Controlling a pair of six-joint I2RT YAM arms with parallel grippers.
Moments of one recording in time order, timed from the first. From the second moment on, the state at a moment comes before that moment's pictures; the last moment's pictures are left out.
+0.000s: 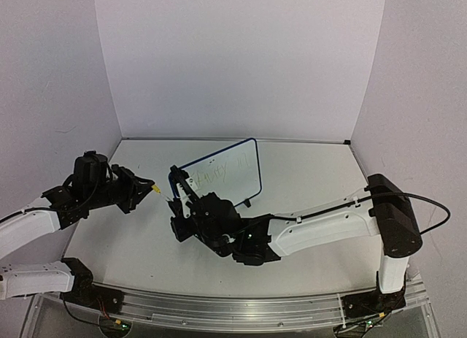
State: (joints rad) left arm -0.53 0.88 0.60 -0.17 0.16 -1.47; right arm 1.37 2.00 1.39 0.37 0.56 0.22
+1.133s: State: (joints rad) left arm -0.53 0.88 0.58 -0.15 0.15 -1.47; right arm 1.37 2.00 1.39 0.37 0.56 0.22
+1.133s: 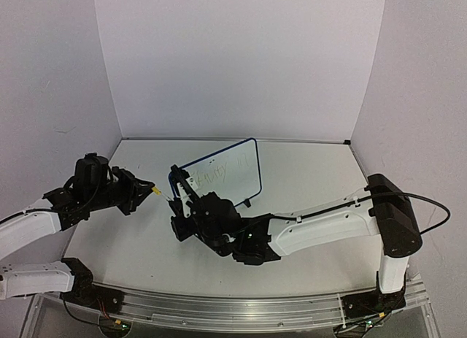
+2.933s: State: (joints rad) left arm -0.53 0.89 0.57 -0.13 0.14 -1.50; right arm 1.36 2.02 1.40 0.37 0.55 0.23
